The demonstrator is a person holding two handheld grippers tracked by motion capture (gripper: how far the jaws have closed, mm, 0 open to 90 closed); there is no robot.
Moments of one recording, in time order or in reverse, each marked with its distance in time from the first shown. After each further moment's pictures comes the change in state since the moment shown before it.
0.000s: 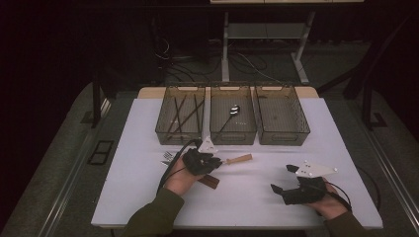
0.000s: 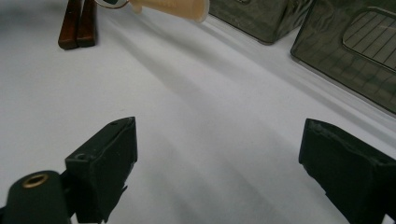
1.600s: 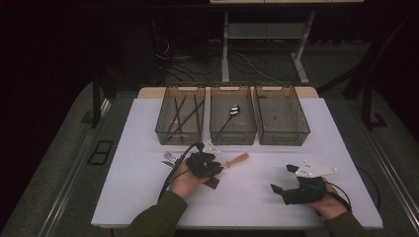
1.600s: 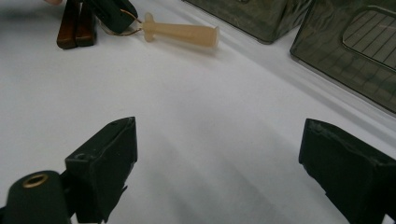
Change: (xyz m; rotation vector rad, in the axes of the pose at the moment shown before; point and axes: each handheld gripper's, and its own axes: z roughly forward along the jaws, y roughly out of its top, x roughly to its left) left arm -0.001 -0.010 0.024 0.075 -0.003 -0.108; right arm 0.000 0.000 0.001 -0.002 -0.002 0.002
